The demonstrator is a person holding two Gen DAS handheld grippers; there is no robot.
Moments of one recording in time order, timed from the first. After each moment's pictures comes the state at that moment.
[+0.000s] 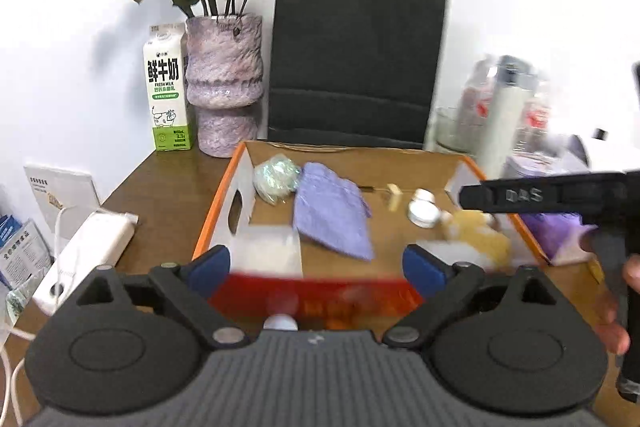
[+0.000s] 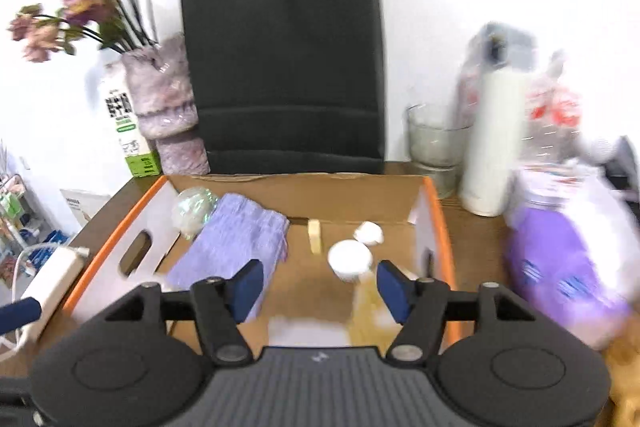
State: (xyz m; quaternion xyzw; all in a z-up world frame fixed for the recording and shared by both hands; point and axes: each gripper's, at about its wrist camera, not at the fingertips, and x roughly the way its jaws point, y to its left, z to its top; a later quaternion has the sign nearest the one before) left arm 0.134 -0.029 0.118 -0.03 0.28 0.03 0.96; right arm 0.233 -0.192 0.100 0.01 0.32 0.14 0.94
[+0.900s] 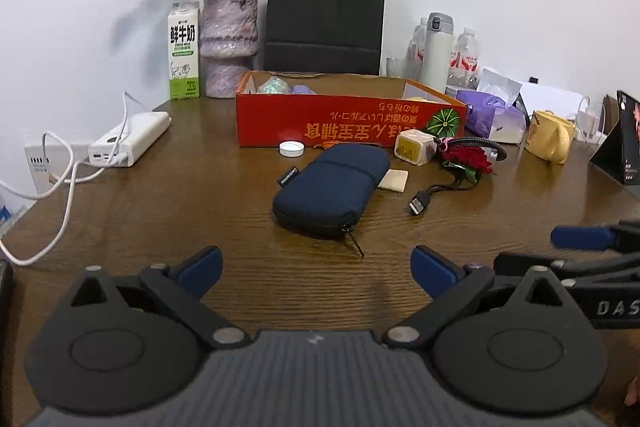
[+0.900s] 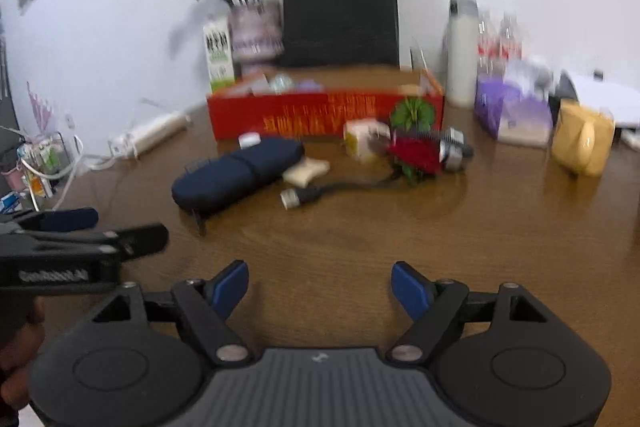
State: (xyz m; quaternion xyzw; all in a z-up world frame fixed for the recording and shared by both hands) left arm -0.066 -0.006 0.021 -0.01 0.25 -0.02 0.97; right arm -0.077 -0.211 0.007 -0.01 0.27 0.17 0.95
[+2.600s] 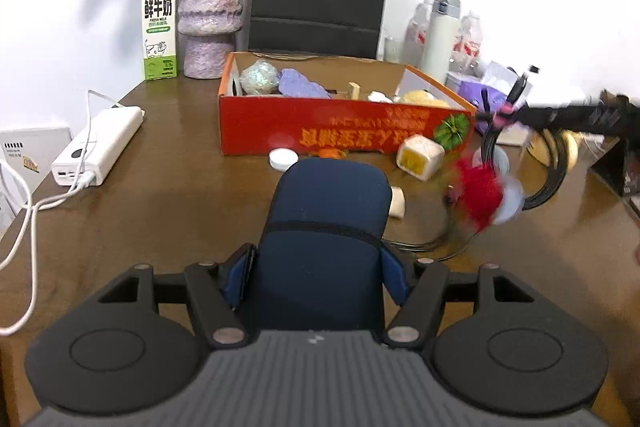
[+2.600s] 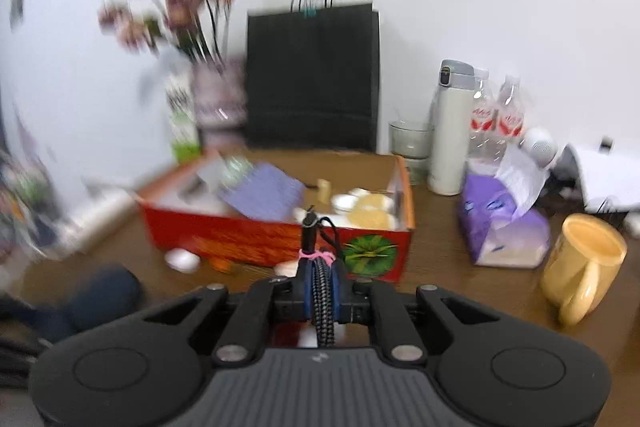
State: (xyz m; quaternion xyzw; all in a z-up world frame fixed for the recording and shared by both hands) left arm -0.001 0.009 0.049 -0.03 0.31 -0.06 0.95; right arm 0.042 -0.238 0.080 0.00 0.24 0.18 0.96
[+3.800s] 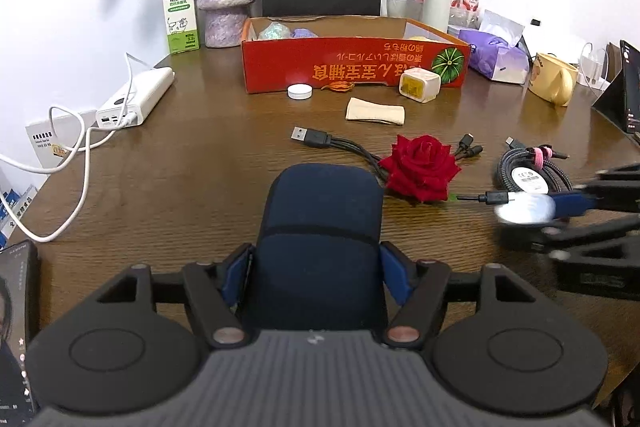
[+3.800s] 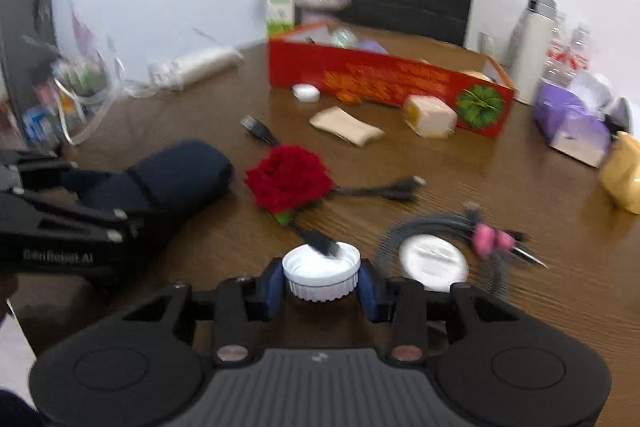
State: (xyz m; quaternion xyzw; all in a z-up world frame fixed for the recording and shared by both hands) left arm -0.074 0.007 0.022 0.02 0.34 -0.03 0.94; right arm -0.075 -0.181 0.013 -0.12 0.35 0.22 0.90
